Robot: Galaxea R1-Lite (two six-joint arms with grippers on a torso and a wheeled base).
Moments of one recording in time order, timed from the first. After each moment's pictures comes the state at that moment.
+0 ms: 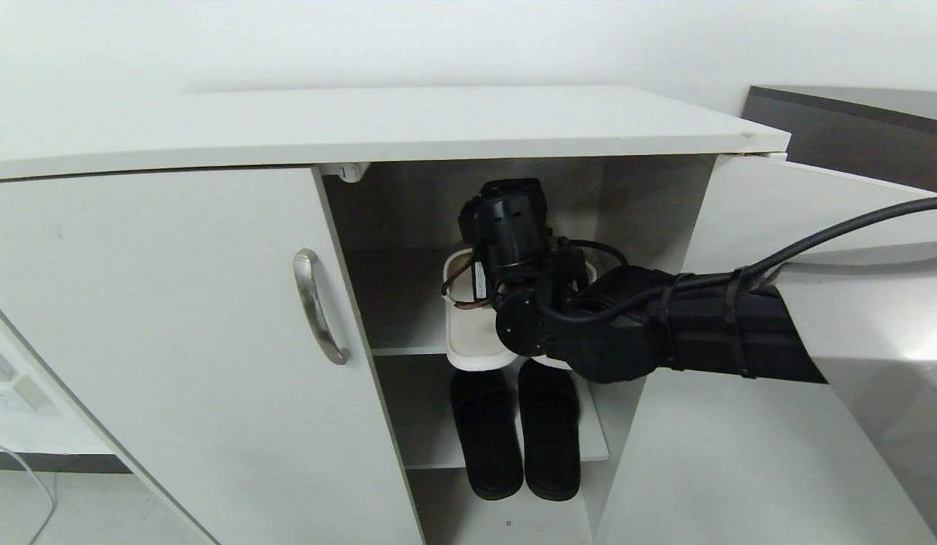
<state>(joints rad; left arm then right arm) 0.00 0.00 0.00 0.00 -0.02 0.02 0.87 2.23 -1.86 -0.12 -0.83 0.21</state>
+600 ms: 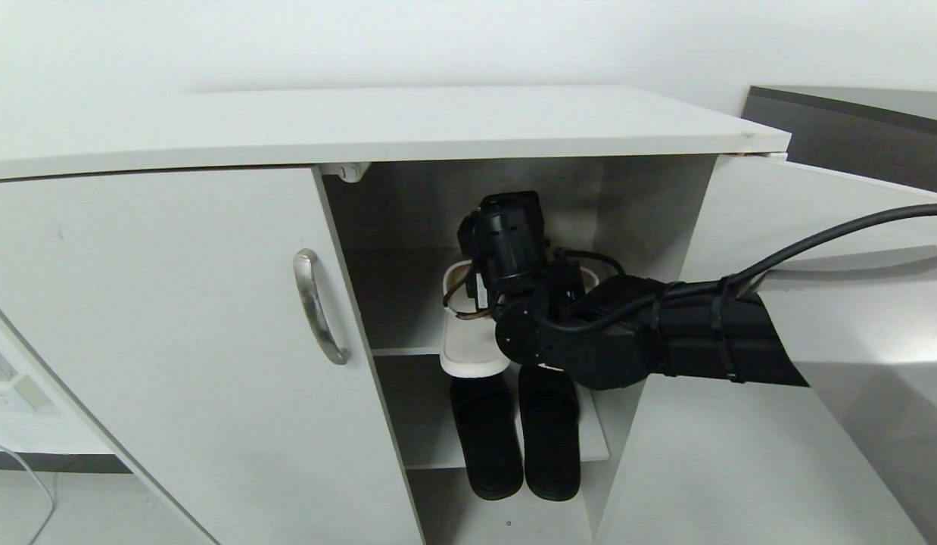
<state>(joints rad) 0.00 0.00 0.00 0.00 -0.02 0.01 0.87 2.23 -1.83 -0.12 -0.84 0.21</state>
